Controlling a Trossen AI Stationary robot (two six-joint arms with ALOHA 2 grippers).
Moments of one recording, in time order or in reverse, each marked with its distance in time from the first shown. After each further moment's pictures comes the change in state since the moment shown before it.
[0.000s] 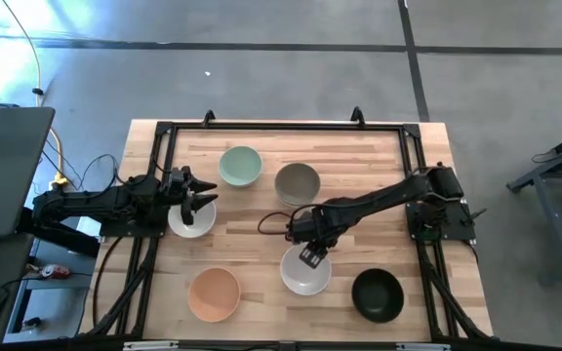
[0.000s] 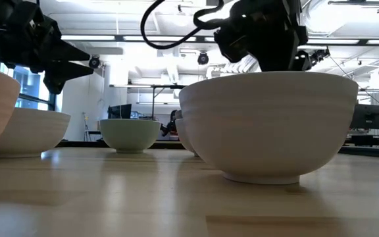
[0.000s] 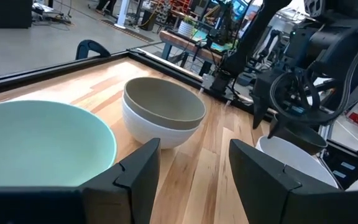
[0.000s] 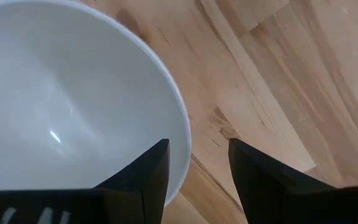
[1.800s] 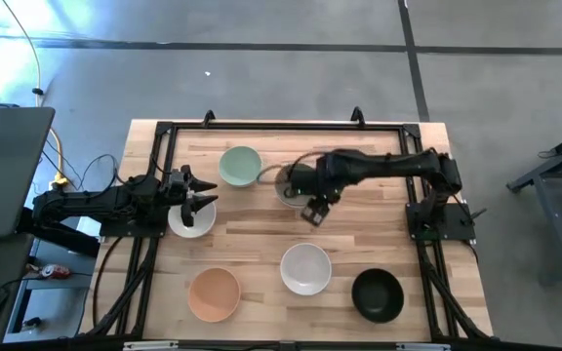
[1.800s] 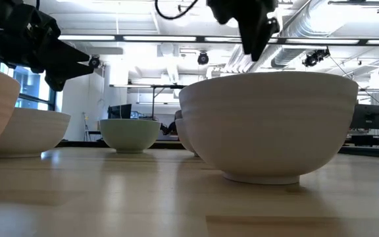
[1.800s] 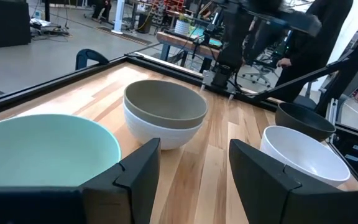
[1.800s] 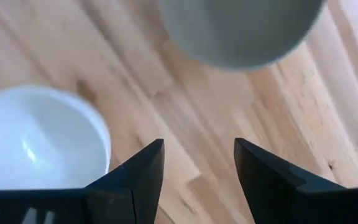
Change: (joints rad) left arm 0.000 0.000 0.000 -0.002 0.010 0.105; right arm -0.196 -0.033 0.375 -0.414 0.167 -0.263
